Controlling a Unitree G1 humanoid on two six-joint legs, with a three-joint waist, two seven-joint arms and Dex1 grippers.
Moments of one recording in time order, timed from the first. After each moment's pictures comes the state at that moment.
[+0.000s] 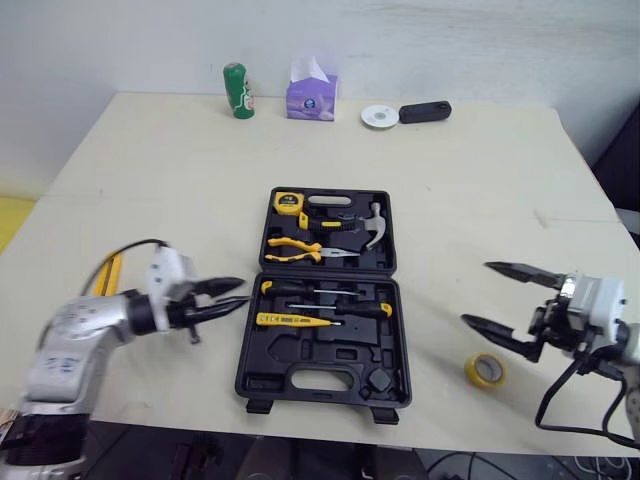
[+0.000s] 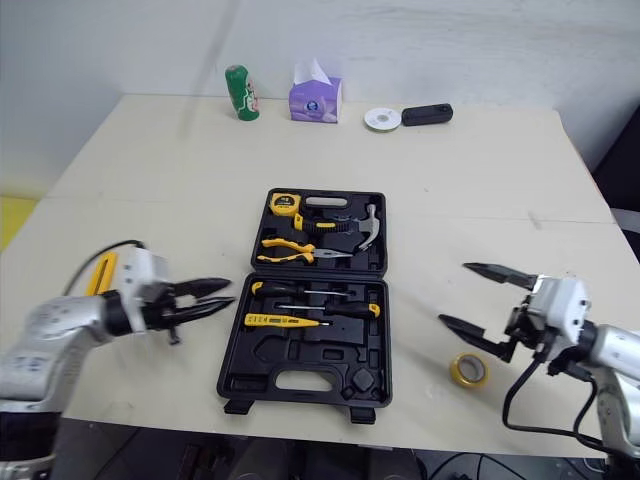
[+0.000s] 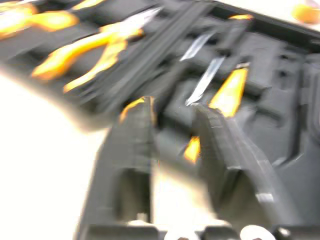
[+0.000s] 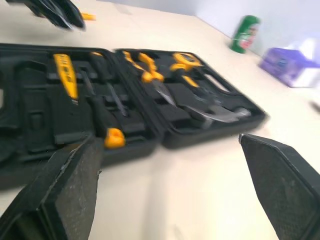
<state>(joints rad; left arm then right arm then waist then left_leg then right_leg) -0.09 0.75 0.29 -0.18 -0.46 0.37 -0.99 0.08 -0.76 -0.44 -0.11 0.55 -0.14 1.19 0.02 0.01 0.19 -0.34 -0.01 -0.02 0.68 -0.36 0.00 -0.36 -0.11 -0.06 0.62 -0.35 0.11</state>
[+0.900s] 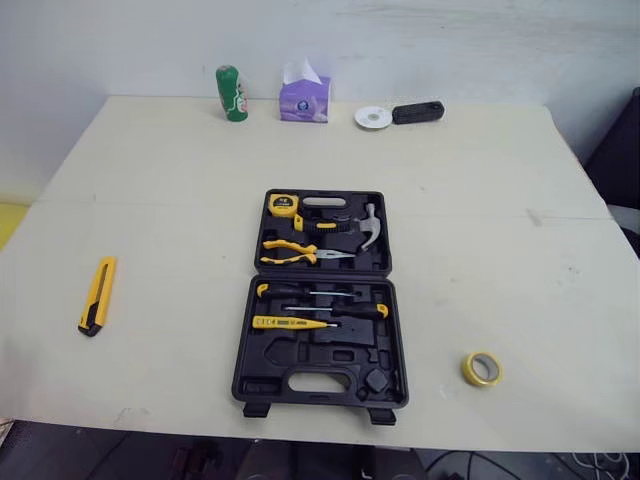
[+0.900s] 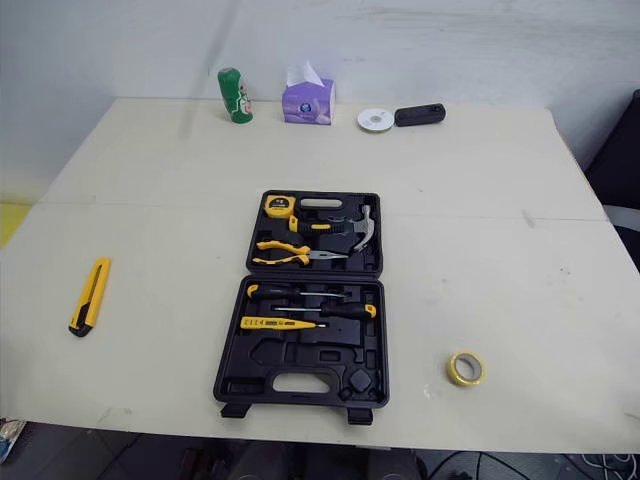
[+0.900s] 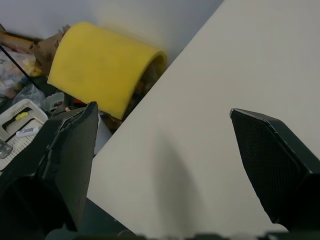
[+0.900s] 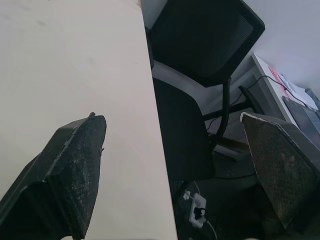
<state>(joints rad) 0.18 0.78 1.00 0.61 -0.41 0.03 -0.42 0.41 -0.73 -0.91 0.72 0.38 -0.64 0.73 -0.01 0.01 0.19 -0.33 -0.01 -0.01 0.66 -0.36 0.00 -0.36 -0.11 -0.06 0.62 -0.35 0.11</state>
